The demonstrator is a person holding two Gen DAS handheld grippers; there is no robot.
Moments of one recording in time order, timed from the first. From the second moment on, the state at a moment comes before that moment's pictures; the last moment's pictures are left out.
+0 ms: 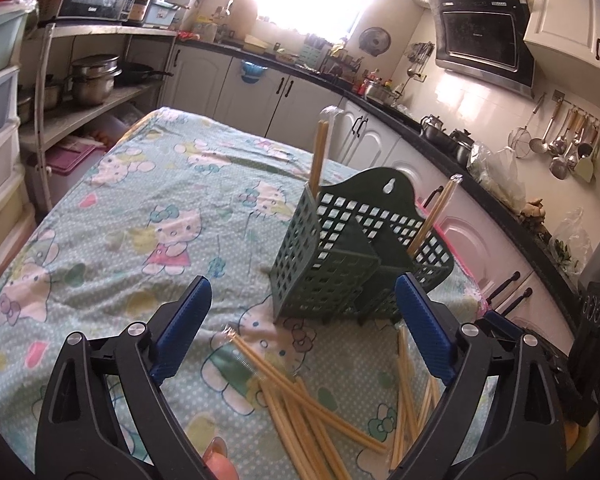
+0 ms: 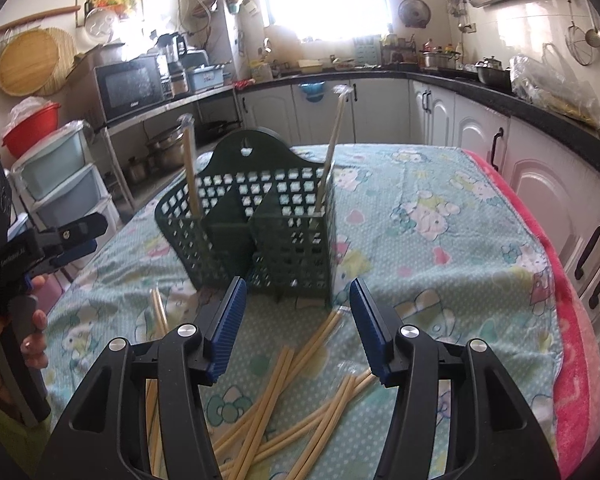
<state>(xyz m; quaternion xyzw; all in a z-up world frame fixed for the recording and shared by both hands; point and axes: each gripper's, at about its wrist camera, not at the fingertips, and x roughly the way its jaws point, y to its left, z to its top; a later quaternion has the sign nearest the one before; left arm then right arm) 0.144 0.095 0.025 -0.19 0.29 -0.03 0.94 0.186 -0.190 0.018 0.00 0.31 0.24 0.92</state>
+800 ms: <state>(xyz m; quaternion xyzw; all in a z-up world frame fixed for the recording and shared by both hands) 0.145 0.113 -0.047 -0.26 0.38 -0.03 0.89 0.190 -0.148 -0.035 -0.05 0.39 0.27 0.88</state>
